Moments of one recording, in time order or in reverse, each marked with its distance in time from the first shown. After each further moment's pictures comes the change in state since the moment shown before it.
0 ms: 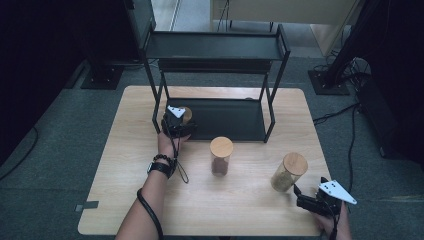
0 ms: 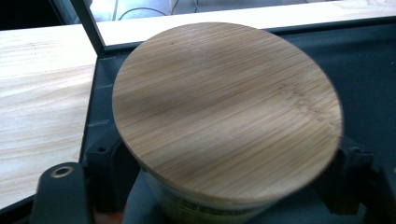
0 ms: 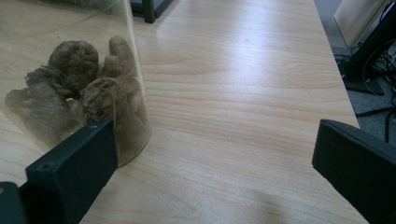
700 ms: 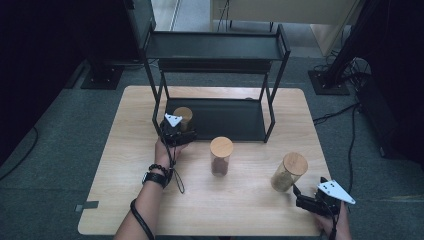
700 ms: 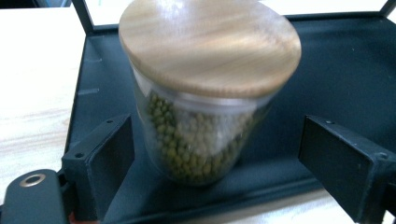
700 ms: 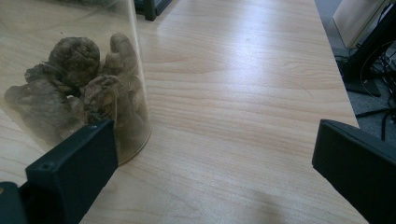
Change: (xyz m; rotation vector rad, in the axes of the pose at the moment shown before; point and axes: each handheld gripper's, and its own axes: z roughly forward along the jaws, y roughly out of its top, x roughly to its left) left arm 0.005 -0.023 -0.021 -0.014 -0.080 -0.029; right arm 0.002 0.000 0.001 0.005 -0.007 -0.018
